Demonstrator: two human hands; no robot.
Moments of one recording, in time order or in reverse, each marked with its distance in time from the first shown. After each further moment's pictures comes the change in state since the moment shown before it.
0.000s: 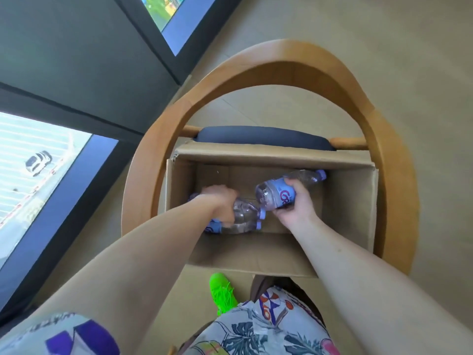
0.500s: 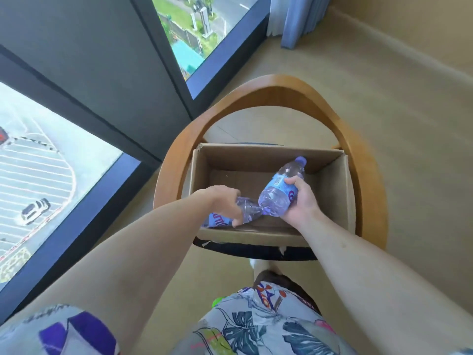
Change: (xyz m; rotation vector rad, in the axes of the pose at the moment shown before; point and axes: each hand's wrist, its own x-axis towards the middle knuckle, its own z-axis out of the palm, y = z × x) left_hand -0.116 0.008 0.022 -0.145 0.129 0.010; right_hand -0.130 0.025 -0.021 -0.159 -0.231 -0.142
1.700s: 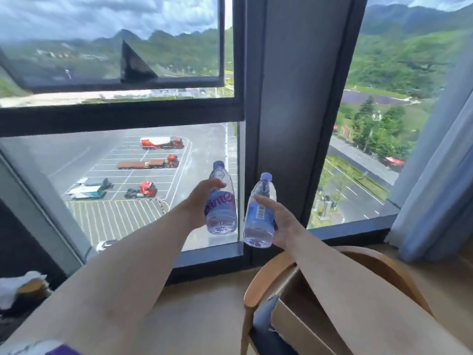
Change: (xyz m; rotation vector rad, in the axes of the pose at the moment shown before) left_hand -0.446 -0.118 0.068 -1.915 1.154 0.297; right_hand -0.297 0.133 0.227 -0.926 -1.027 -0.082
